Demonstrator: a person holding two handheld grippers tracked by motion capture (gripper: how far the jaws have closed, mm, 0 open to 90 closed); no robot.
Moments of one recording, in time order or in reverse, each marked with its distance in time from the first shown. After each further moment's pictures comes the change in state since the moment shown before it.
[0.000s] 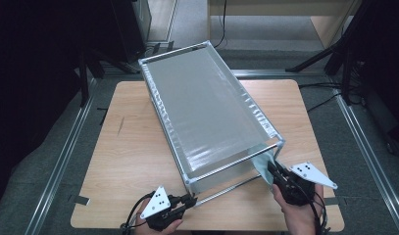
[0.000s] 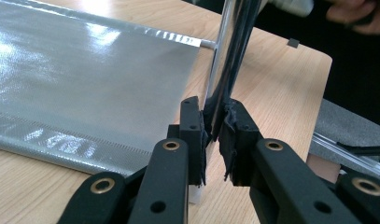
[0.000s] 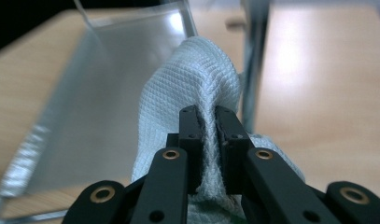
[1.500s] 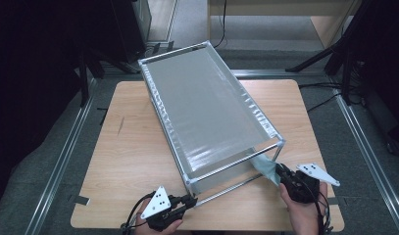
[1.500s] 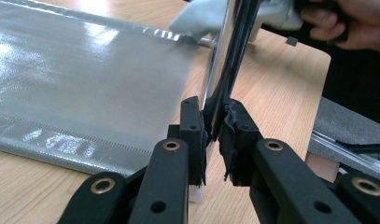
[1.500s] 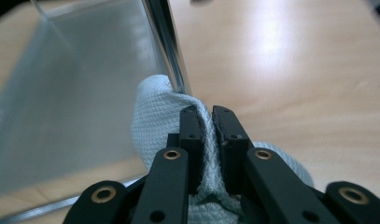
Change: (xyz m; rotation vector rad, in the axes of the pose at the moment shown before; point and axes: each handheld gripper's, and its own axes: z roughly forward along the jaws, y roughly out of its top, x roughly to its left) left arm 0.000 0.000 0.000 0.006 -0.006 0.006; right arm -0.031 -0.018 0.012 0.047 -0.074 0.092
